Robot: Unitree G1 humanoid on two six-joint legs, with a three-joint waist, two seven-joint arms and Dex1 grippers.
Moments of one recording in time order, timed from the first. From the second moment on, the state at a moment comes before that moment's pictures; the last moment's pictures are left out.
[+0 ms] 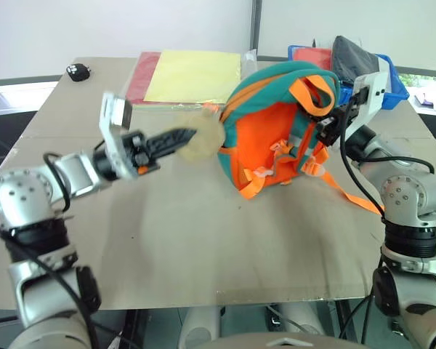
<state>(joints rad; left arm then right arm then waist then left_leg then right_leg) -0.50 0.72 0.45 0.06 -1.44 1.37 -0.49 -0.64 -0.33 -0.19 -0.21 0.69 0.71 0.34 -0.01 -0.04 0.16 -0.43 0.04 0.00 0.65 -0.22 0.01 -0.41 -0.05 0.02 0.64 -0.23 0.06</state>
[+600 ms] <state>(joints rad) -0.40 0.44 0.19 -0.09 -0.99 0.96 -0.31 -0.68 -0.35 -0.26 -0.17 0.82 0.74 0.12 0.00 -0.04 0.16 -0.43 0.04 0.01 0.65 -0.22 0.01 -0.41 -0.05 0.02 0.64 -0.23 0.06</state>
